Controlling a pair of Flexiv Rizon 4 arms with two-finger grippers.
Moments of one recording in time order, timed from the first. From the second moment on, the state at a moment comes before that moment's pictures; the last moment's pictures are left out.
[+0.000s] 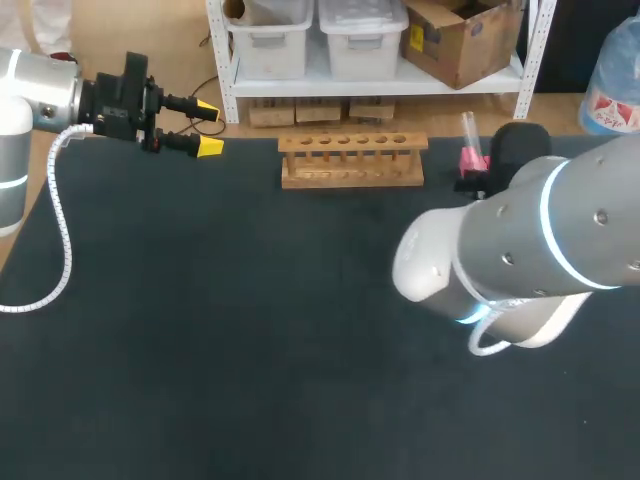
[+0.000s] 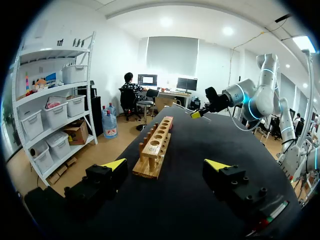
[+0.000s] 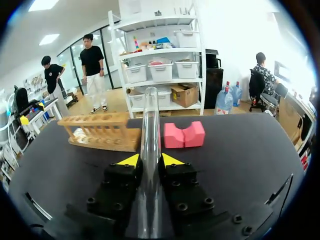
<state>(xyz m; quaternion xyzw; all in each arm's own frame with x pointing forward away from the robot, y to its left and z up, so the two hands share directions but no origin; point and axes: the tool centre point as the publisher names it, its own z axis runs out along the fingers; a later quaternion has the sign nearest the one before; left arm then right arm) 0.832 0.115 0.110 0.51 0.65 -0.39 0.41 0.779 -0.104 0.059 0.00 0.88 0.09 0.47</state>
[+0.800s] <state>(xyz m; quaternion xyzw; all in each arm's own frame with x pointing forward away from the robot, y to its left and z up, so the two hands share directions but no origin) 0.832 0.115 0.110 0.51 0.65 -0.39 0.41 0.818 -0.009 0.072 0.00 0.87 0.12 0.48</state>
